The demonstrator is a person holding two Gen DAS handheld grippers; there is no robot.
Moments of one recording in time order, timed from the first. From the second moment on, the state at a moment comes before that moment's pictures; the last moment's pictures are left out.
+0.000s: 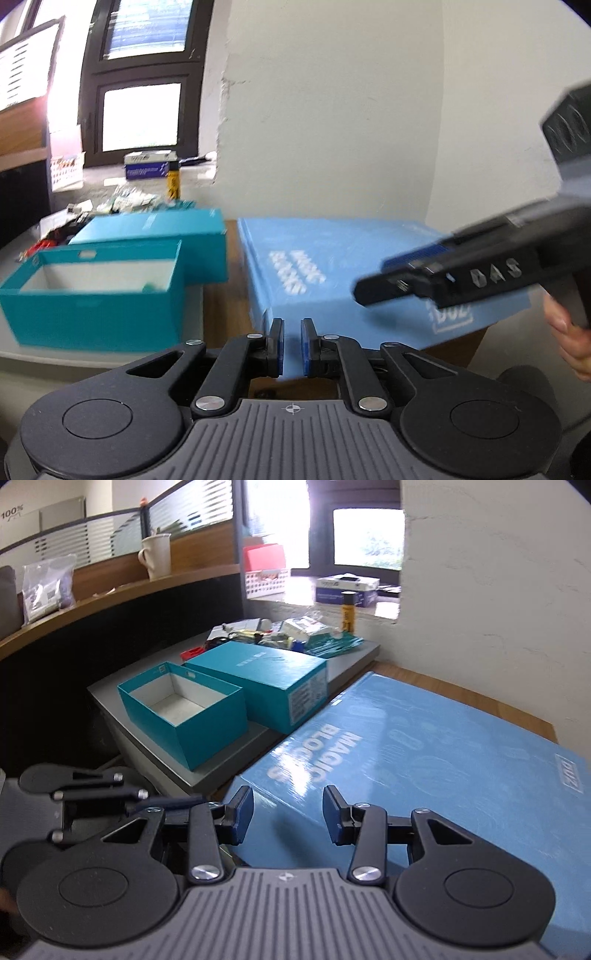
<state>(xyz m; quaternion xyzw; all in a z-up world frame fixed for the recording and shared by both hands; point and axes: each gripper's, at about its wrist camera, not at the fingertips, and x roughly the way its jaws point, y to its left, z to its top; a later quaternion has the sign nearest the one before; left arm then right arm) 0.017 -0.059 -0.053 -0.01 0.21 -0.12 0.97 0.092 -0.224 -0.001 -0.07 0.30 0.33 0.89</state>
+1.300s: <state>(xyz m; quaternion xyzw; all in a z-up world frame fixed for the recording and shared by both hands) 0.122 -0.194 -0.025 0.01 0.28 -0.26 0.93 0.033 -0.434 -0.087 0.01 0.30 0.06 0.95</state>
